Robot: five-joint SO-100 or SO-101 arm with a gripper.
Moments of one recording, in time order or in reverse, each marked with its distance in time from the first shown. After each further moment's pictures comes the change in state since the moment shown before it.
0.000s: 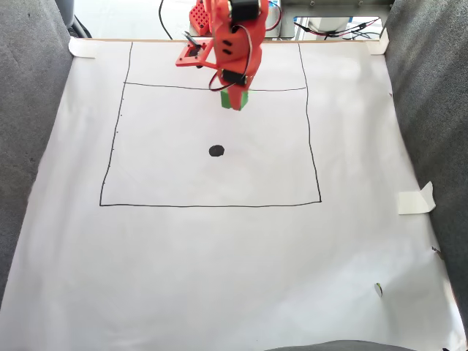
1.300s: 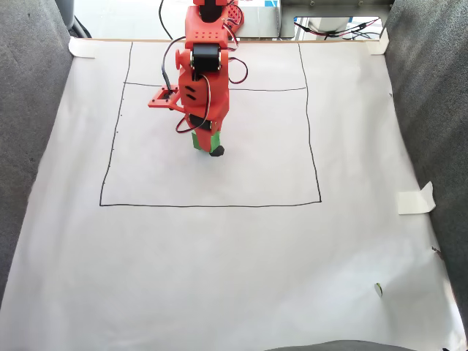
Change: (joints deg) arm 7.6 -35.9 -40.7 -1.1 -5.7
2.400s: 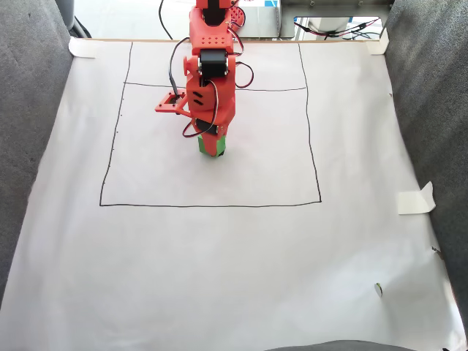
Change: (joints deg) arm 0.1 -0.2 0.0 -4.0 1.5
